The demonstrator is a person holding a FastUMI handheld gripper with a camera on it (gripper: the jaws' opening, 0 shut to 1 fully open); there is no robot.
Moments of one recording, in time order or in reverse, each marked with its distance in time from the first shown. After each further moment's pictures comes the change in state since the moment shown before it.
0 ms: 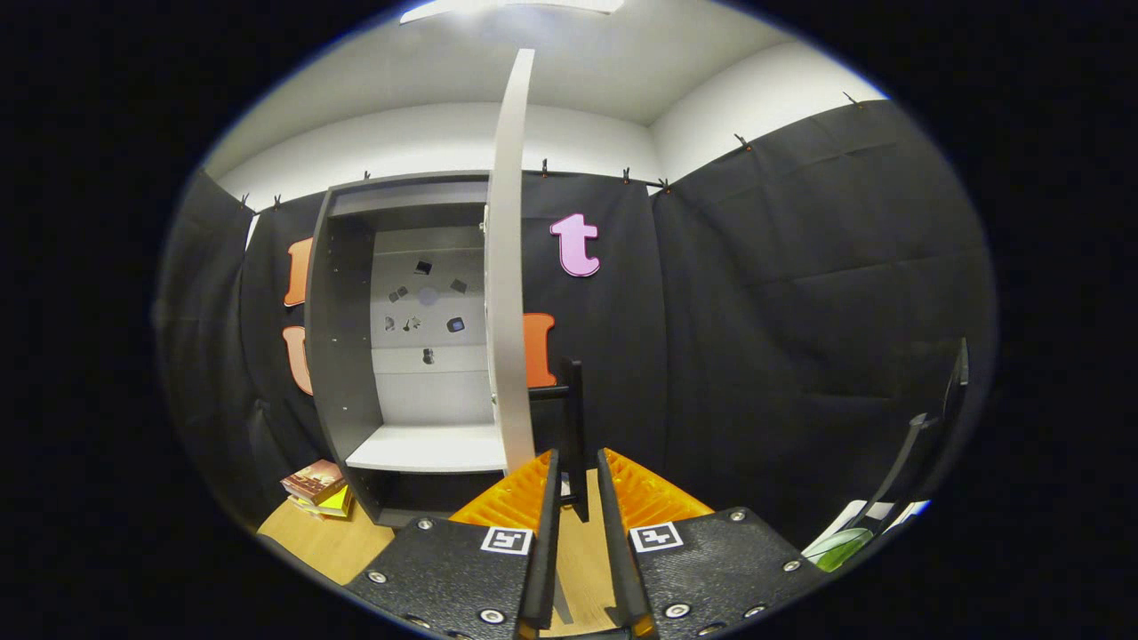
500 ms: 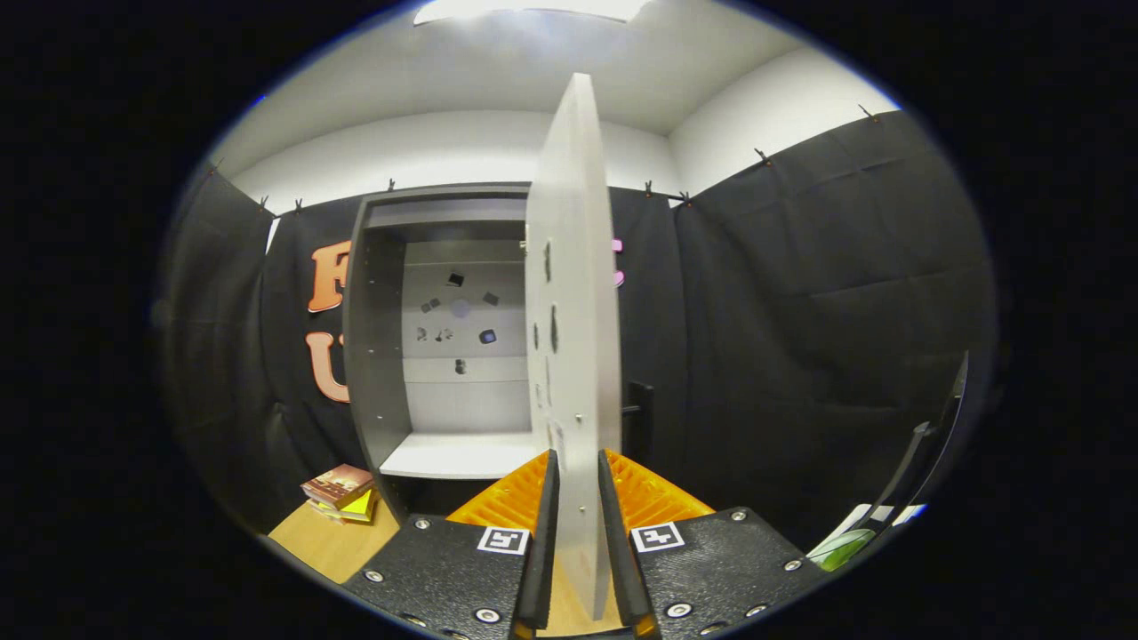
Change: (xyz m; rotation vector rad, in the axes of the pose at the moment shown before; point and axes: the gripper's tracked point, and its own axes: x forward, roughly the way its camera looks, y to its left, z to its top) arm -0.028 0.068 0.020 -0.011 -0.019 0.083
